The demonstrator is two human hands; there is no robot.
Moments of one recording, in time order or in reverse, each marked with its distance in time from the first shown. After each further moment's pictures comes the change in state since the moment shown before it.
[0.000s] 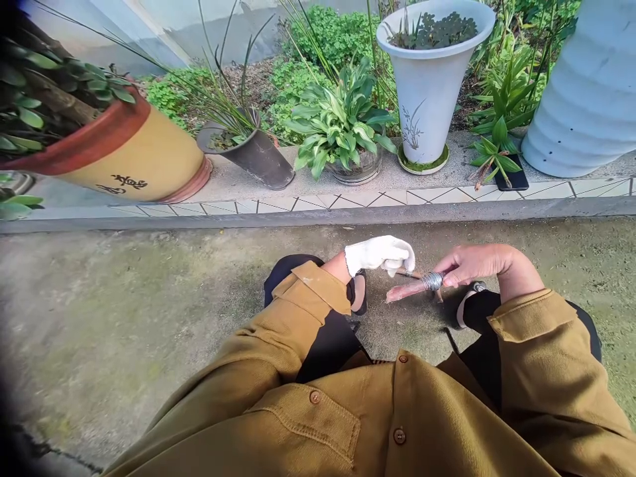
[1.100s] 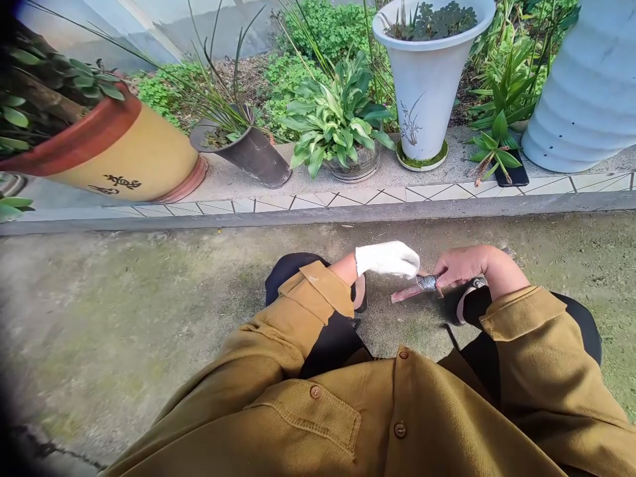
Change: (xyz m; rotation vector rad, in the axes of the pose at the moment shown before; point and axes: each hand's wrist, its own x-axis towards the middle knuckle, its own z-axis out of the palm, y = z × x) left_hand 0.010 -0.012 0.019 0.673 0.117 0.025; right_hand 0.026 0.005 0.010 -0.051 -0.060 0.205
